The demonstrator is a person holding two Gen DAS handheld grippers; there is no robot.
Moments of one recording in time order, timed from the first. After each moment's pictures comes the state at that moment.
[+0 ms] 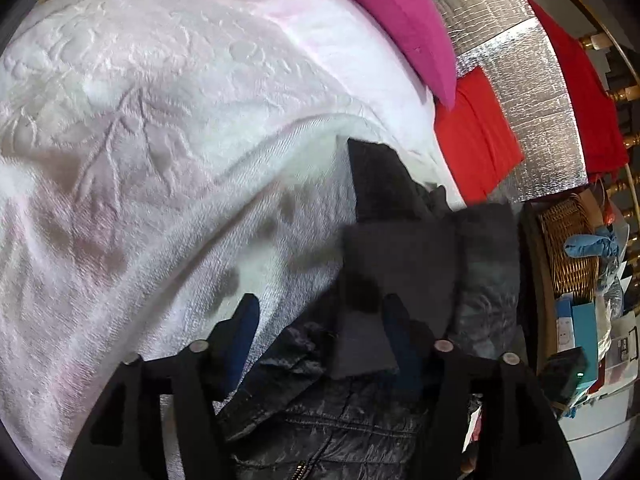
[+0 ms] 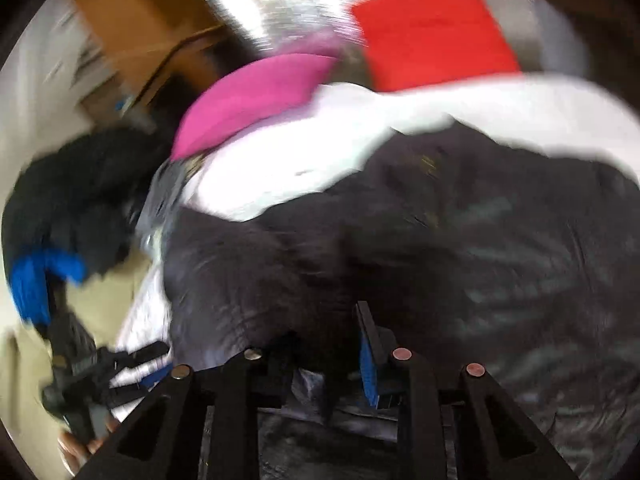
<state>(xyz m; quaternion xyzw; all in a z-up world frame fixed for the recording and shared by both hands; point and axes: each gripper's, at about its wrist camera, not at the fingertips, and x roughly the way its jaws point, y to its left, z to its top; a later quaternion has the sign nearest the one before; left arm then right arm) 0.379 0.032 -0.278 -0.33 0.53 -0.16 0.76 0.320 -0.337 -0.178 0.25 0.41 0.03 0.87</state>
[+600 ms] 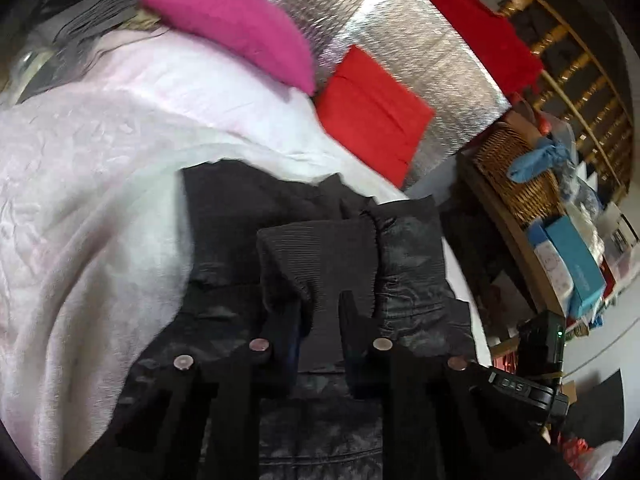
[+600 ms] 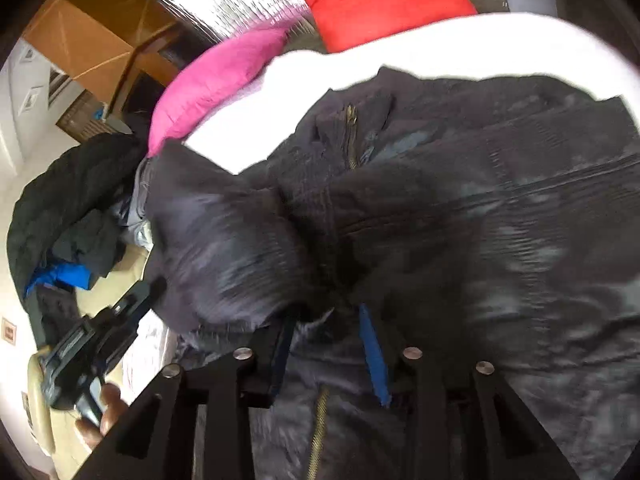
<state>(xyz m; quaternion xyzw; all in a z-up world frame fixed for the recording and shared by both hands) 0.369 -0.073 -0.222 -0.22 0.41 -0.30 0.83 0.280 -0.402 -0.190 0.29 0.46 0.04 0.84</state>
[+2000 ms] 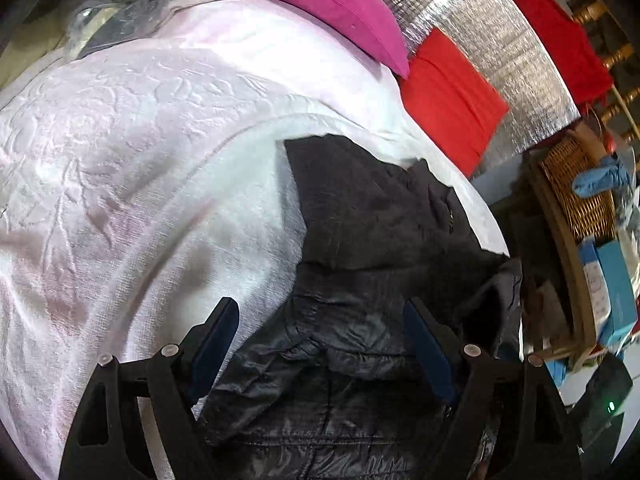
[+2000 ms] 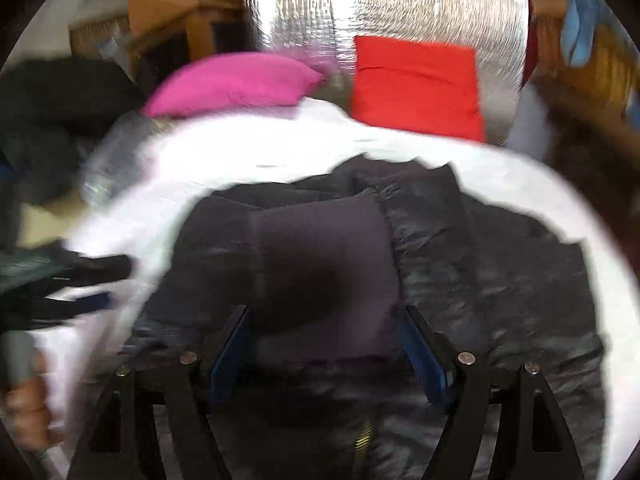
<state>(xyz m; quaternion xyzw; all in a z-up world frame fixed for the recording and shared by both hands) 0.387 -0.026 -0.243 -0.21 0.51 -0.20 0.81 0.285 -0.261 -0.166 0.02 0.40 -0.10 0.91</state>
